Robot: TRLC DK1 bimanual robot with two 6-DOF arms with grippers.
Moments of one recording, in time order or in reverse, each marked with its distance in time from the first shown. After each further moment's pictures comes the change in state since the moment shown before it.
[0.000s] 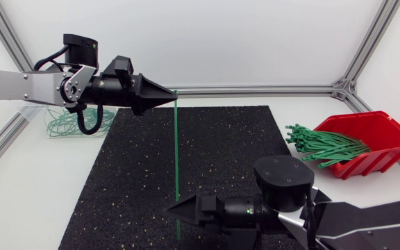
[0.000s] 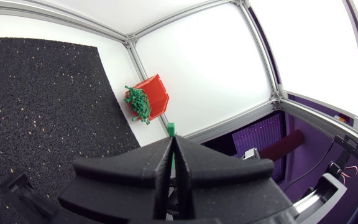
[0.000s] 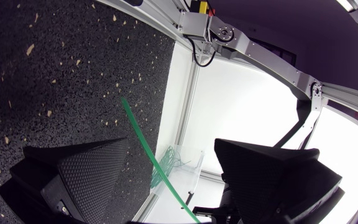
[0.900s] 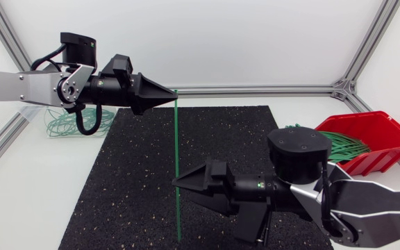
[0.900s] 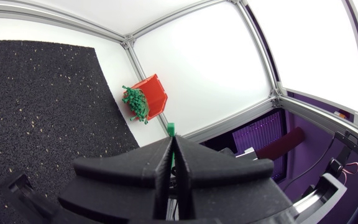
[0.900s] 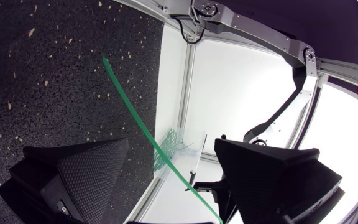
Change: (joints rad) left arm -0.006 -0.024 -0.016 0.011 -0.003 -0.002; right arm -0.099 -0.155 0.086 -0.252 -0.026 0.039
